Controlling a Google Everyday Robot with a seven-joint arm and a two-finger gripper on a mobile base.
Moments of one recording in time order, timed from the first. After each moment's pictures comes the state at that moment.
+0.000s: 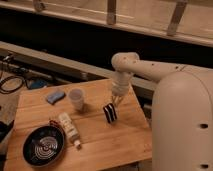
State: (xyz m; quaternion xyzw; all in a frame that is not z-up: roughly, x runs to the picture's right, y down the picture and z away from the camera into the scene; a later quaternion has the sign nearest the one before) arm 0.060 0.086 0.793 -0.34 0.30 0.70 0.54
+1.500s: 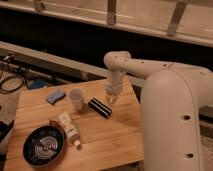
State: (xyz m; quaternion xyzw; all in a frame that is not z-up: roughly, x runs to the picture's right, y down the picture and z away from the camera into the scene) arm 0.031 0.083 0.799 -0.36 0.32 0.68 0.56
